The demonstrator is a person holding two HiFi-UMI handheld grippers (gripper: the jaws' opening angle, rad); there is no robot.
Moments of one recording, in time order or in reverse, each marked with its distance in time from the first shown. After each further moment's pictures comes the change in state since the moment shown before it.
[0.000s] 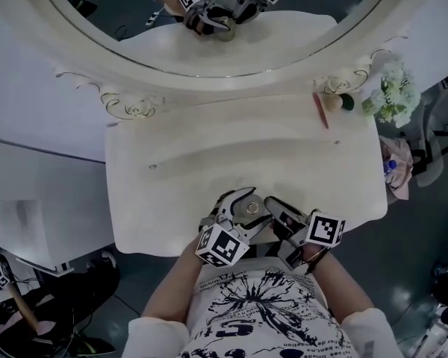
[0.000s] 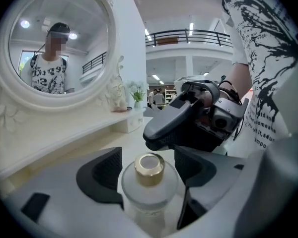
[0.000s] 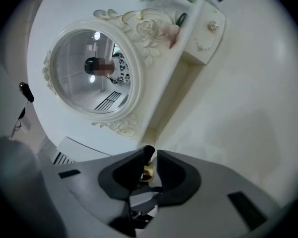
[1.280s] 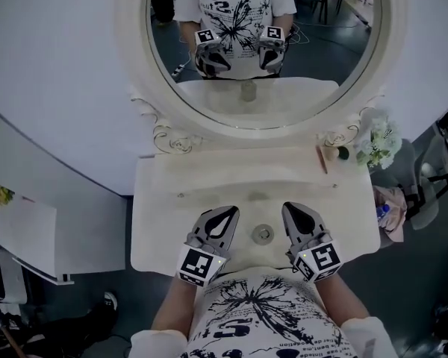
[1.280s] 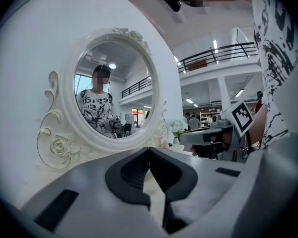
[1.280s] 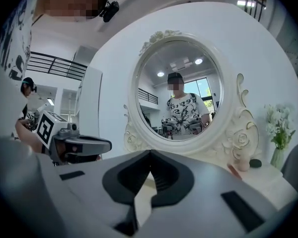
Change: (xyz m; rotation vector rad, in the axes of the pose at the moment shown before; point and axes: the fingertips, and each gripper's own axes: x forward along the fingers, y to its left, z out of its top) left arm -0.141 0.093 0.089 -0.149 -0.284 0.416; right arm -0.008 0.127 0.055 -1.207 -0.284 -0.163
